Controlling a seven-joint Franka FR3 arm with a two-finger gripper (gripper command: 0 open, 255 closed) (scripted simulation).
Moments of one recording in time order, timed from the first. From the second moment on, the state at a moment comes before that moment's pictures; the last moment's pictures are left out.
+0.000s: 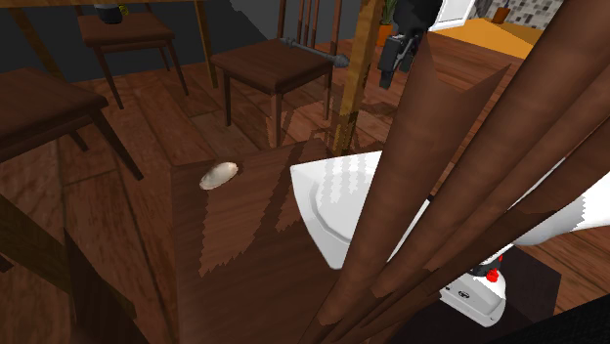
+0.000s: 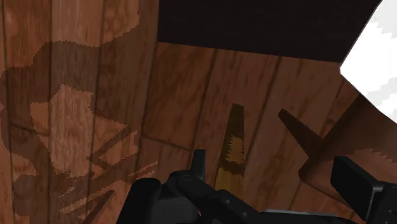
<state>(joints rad) 0.01 -0.78 0.07 -2.35 -0.06 1.61 -0.04</state>
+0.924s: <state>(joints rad) -0.02 -0.71 0.40 -2.34 0.18 1.65 0.59</state>
